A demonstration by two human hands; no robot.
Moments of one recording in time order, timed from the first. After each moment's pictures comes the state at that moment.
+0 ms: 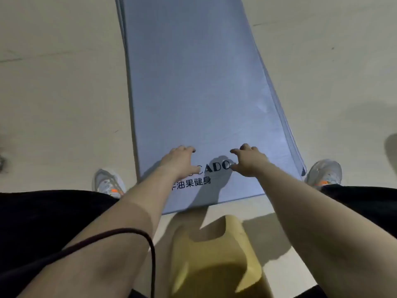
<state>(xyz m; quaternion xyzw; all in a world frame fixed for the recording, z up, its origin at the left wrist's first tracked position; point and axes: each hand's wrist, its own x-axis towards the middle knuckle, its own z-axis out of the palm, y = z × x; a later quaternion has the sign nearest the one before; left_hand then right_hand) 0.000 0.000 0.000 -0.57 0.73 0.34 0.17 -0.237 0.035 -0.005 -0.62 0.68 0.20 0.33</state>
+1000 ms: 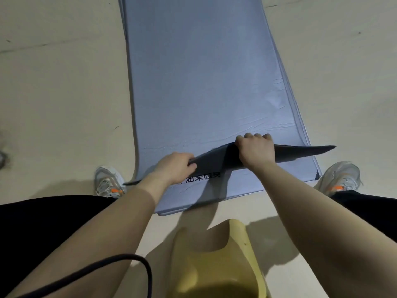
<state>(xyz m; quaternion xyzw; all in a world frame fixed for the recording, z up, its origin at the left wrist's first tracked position) 0.012 -0.011 -0.015 -0.59 0.70 0.36 0.17 -0.232 -0.001 -0.024 -0.70 0.69 0.17 0.08</state>
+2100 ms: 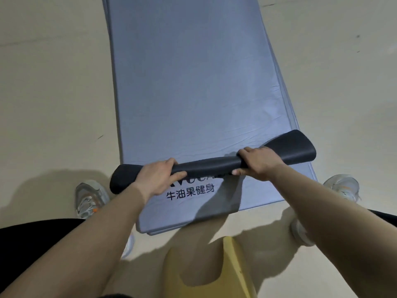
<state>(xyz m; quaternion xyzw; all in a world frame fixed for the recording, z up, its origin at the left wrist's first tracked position) 0.033 -0.046 -0.065 -0.54 0.76 0.30 0.20 -0.298 -0.036 -0.066 -0.75 0.56 0.24 0.25</state>
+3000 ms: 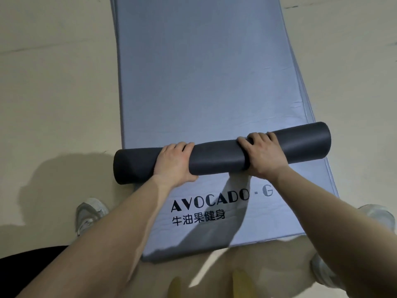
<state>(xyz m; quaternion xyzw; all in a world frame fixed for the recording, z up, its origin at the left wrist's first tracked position) -0.001 -0.129 -0.096 -0.55 0.81 0.18 0.13 -0.281 -0.119 -0.096 -0.77 0.59 0.18 0.13</state>
